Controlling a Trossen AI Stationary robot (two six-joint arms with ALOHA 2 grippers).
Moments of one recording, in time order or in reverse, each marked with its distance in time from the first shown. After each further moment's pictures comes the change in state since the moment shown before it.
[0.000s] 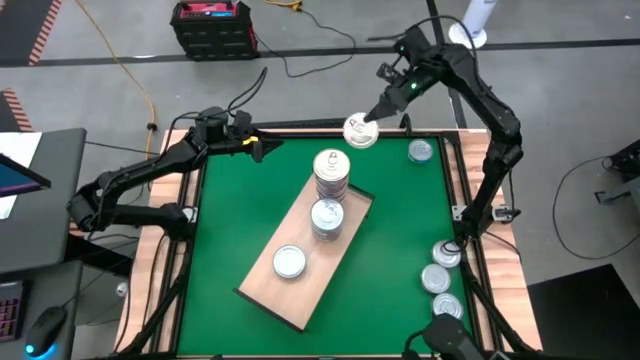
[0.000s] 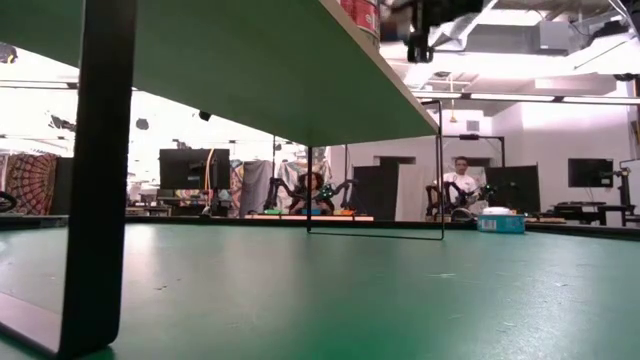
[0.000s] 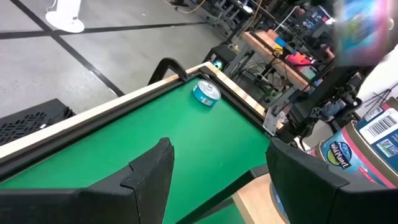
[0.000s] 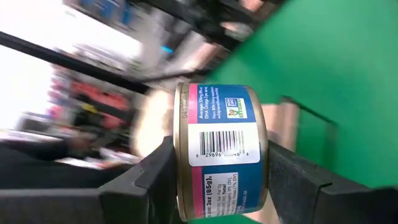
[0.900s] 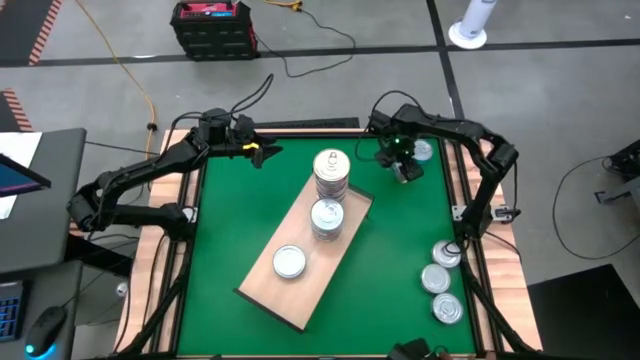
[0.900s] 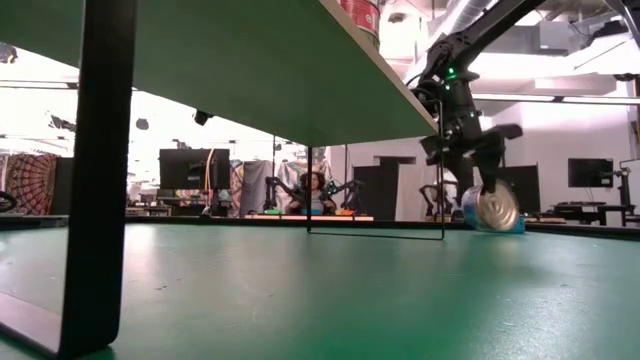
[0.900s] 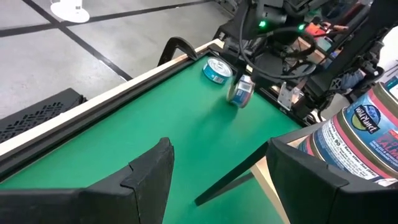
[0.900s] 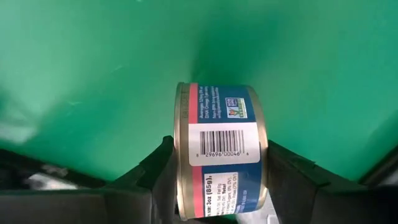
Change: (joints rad) left arm 0.000 0.000 0.000 -0.102 -0.001 0.125; right arm 0.136 0.011 -0.797 0.115 1.130 -1.052
